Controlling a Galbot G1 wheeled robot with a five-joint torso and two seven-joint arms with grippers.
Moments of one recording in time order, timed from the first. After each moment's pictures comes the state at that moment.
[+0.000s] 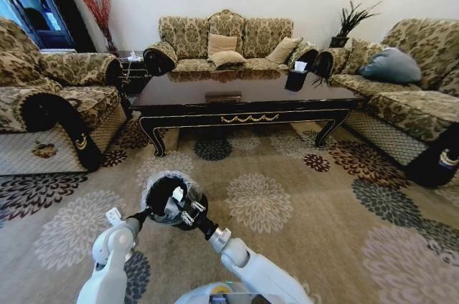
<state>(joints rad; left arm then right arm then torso) 1.38 -1.40 -0.79 -1.97 -0.88 0.74 -0.40 -0.99 1.32 -0.38 1.42 0.25 0.59 -0.09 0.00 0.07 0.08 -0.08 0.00</state>
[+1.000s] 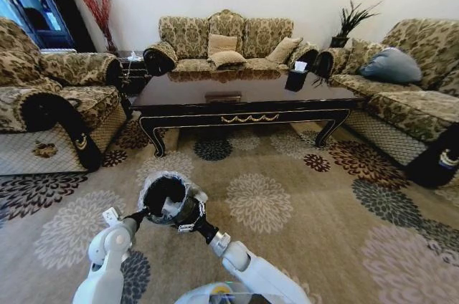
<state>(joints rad) 1.37 -1.39 -0.80 -1.96 -0.89 0.74 -0.40 -1.00 1.32 -0.37 1.40 0.17 0.59 -0.08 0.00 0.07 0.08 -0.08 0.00</state>
